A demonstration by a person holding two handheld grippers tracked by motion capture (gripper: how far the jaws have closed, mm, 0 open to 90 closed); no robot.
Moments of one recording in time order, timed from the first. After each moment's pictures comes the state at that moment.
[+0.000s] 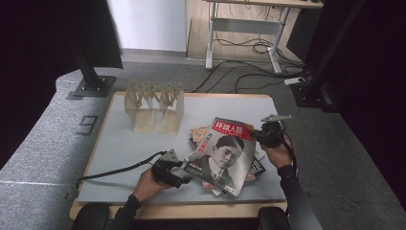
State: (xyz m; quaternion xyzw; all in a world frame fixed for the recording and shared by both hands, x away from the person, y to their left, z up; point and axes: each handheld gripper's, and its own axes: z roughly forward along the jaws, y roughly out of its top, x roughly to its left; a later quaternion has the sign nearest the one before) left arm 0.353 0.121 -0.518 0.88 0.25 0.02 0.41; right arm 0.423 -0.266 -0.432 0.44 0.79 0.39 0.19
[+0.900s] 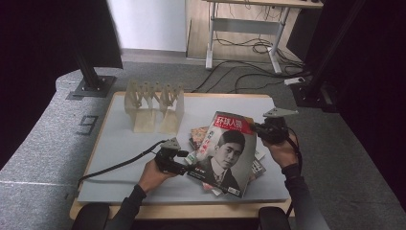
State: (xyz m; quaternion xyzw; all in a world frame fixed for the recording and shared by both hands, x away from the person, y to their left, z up) left arm 0.380 0.111 -0.494 0.86 0.25 0.01 0.45; right arm 0.396 -0.253 -0.378 0.39 0.79 0.41 0.22
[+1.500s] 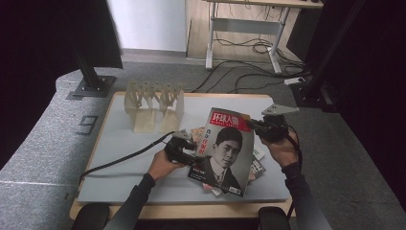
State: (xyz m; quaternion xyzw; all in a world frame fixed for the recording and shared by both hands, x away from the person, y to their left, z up) left arm 0.416 0.084 -0.492 0.87 0.25 -0.01 0.43; right arm 0.385 -0.241 -0.354 0.36 0.79 0.44 0.23
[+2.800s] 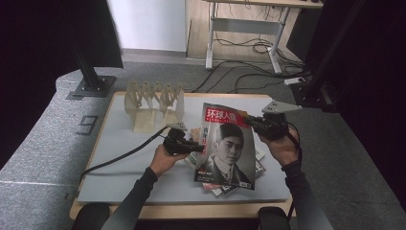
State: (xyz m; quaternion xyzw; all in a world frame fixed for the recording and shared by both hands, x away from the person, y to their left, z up) left arm 0.422 0.092 -0.467 0.82 0.27 -0.06 0.49; right arm 0.379 -0.234 -0.335 0.33 0.79 0.47 0.23
